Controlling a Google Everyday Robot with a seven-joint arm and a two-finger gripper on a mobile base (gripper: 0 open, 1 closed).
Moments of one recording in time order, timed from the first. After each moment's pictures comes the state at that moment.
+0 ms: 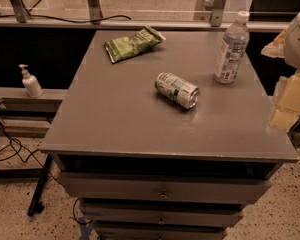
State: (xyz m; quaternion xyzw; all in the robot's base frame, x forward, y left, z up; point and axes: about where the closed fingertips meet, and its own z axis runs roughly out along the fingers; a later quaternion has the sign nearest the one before) arm 0.438 -0.217 0.976 -0.60 0.78 -0.03 0.16
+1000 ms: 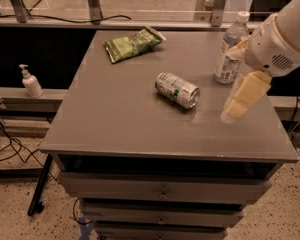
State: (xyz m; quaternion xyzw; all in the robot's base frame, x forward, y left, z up) arm 0.497 -0.170 0.941 -0.60 0.76 0.06 0.25
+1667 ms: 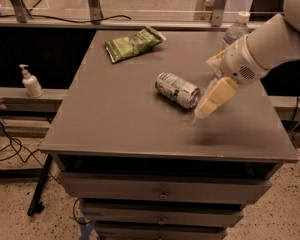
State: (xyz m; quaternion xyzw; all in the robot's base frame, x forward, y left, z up) arm 0.553 -0.139 0.891 -0.56 0.76 0.13 0.30
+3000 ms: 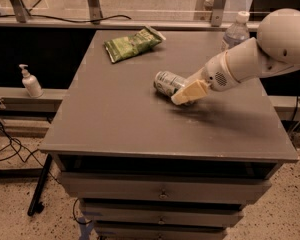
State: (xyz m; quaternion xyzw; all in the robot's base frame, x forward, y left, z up) arm 0.601 -0.105 0.847 -0.45 0.80 0.21 0.33
